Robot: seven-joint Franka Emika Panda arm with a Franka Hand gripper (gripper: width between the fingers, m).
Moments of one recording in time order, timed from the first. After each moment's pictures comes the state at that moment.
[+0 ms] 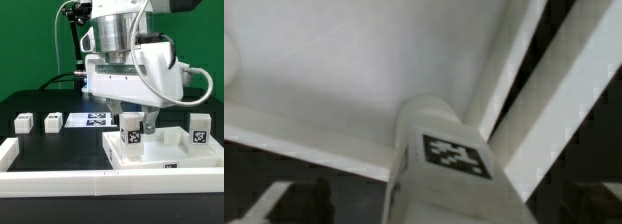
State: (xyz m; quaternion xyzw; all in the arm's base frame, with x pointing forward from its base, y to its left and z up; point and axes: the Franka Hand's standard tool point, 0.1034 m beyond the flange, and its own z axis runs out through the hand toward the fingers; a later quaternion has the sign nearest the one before) arm 0.605 0.007 0.078 -0.89 0.46 -0.02 0.06
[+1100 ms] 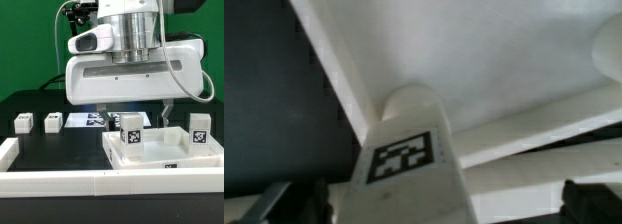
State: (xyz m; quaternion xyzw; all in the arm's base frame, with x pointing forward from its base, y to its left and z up) arm 0.605 0.011 0.078 -1.00 0.03 -0.04 0.03
